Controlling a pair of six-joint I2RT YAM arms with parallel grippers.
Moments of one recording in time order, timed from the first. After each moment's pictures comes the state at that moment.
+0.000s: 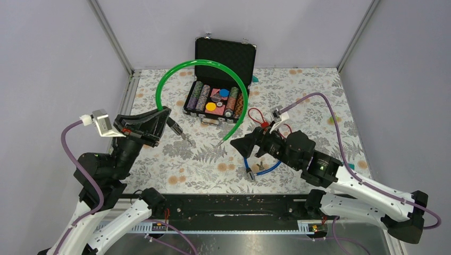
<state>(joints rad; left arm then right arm) -0.67 0.43 0.93 -0.05 -0.08 -0.42 1.05 0.82 0.80 -0.12 0.18 0.67</state>
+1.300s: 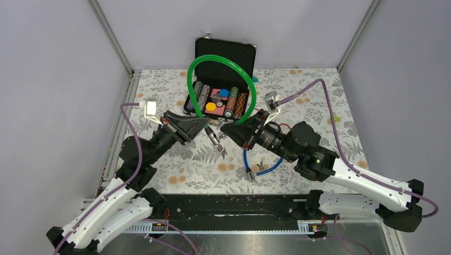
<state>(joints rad) -0.66 0.61 0.67 0.30 0.22 -0.85 1.13 0.97 1.01 0.13 0.07 0.53</state>
